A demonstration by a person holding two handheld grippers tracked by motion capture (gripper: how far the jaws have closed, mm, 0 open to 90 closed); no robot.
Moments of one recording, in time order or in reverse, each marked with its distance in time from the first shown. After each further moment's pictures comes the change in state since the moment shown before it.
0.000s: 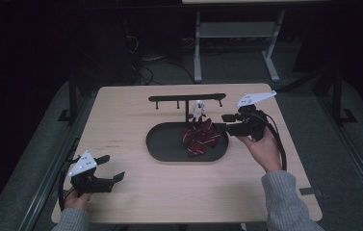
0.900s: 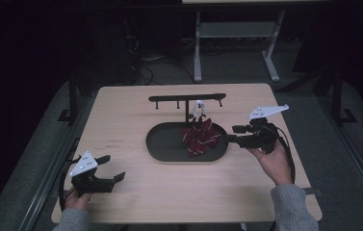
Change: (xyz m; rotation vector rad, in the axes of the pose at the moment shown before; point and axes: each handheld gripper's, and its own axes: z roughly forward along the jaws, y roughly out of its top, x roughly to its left) left arm -0.001 0.000 0.001 0.003 0.000 0.001; right arm -0.004 -0.042 -0.014 0.014 -0.002 0.067
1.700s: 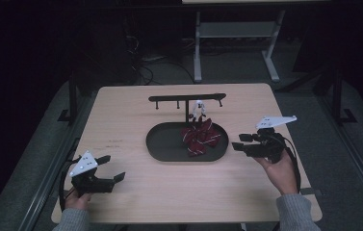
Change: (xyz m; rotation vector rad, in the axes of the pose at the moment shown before) left arm -0.001 0.000 0.000 -0.001 0.000 -0.003; right arm -0.002 -0.032 -0.008 -0.001 -0.016 0.040
